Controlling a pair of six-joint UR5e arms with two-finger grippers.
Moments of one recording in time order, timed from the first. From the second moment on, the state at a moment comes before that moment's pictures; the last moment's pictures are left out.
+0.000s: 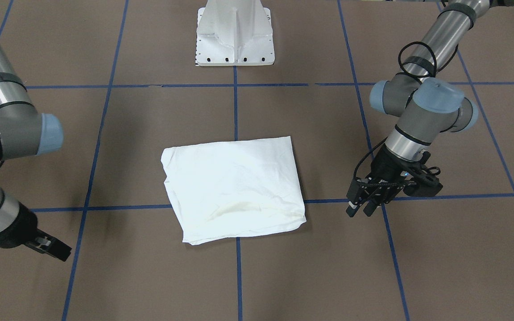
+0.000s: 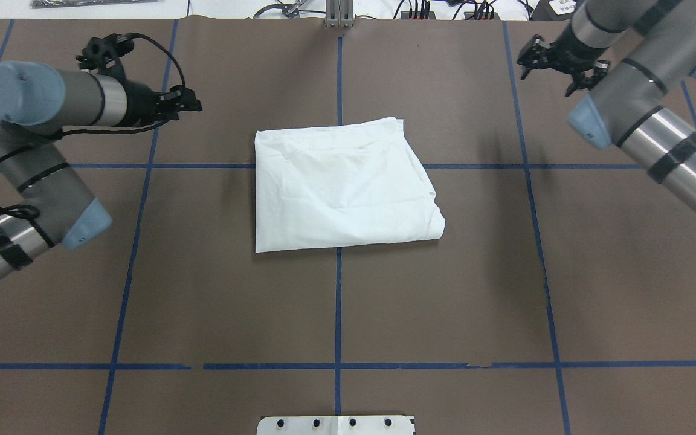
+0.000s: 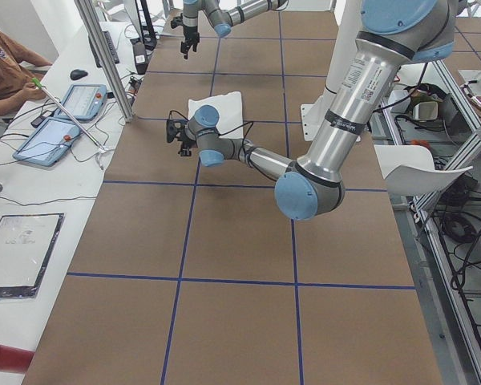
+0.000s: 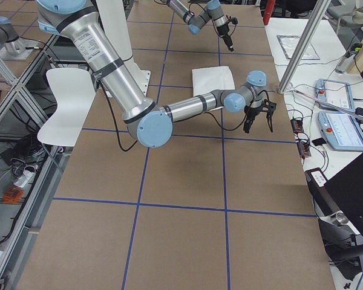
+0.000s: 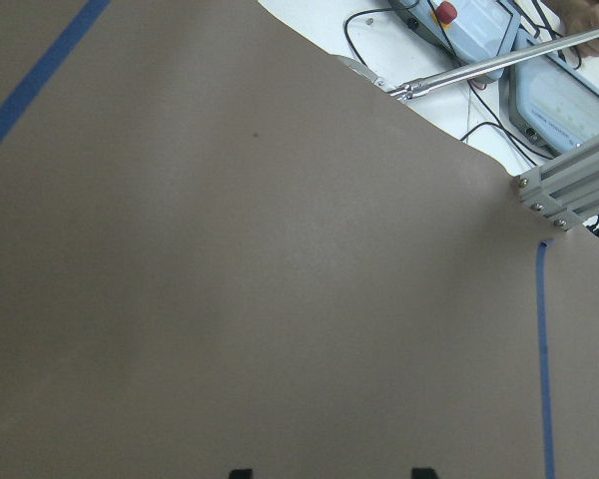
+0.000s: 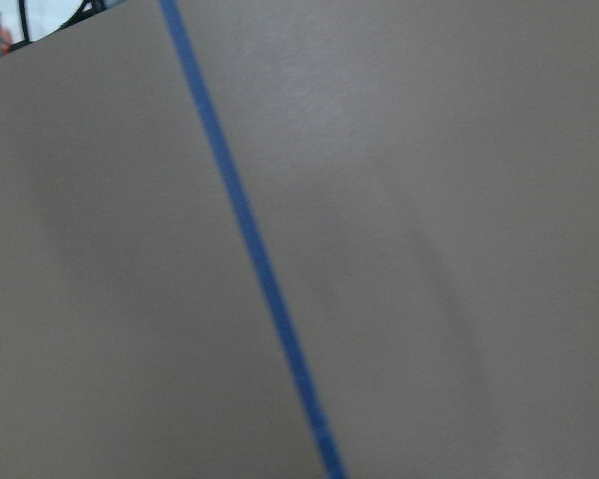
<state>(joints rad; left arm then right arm) -0.88 -1.99 -1.41 -2.52 -1.88 -1.29 1.11 -0.99 1.24 -1.26 2.15 1.07</state>
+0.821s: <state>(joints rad) -1.34 -1.65 -1.52 -2.42 -2.32 -0.41 1.52 -1.36 1.33 -1.41 2.39 0.11</state>
